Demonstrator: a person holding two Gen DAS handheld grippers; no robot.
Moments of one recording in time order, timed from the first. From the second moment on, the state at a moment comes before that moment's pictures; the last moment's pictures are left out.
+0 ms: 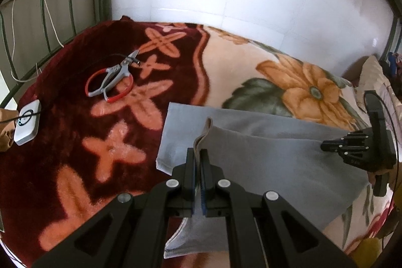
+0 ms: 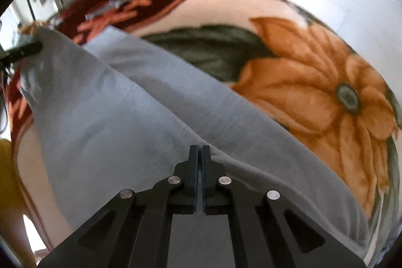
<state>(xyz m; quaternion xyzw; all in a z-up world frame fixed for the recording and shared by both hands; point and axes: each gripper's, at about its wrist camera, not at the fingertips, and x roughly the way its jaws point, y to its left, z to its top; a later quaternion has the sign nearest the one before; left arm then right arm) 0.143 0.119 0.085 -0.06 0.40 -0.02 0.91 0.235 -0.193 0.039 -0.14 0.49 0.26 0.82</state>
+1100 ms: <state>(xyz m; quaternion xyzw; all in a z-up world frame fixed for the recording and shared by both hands) 0.270 0.131 0.021 -0.01 0.45 0.02 0.89 0.289 -0.198 0.004 -0.10 0.45 0.15 0.88</state>
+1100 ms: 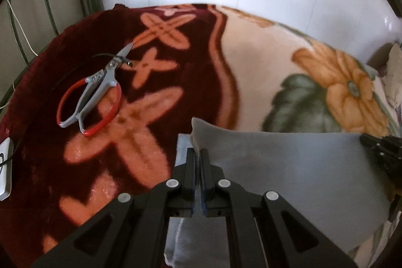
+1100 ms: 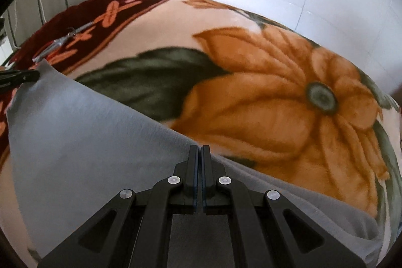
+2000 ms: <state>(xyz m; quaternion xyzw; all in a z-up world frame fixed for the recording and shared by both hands) 0.220 0.077 0.042 -0.04 0.46 -0.02 0.89 0.223 -0.358 0.074 0.00 0.48 0.05 0.88</state>
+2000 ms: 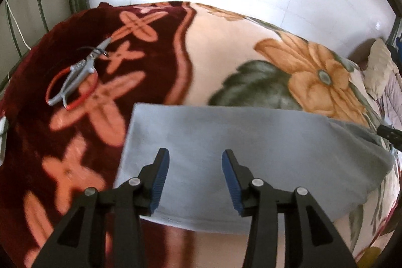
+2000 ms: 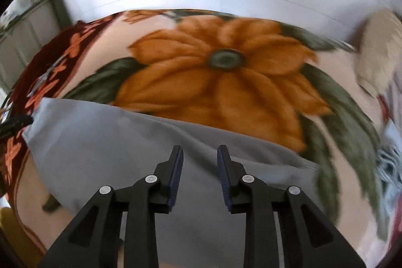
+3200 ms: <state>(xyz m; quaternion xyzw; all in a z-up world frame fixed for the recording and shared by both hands) 0.211 0.003 -0.006 -0.01 0.51 0.02 0.86 0.236 -0.486 0.043 0.05 0.44 -0.01 0.90</state>
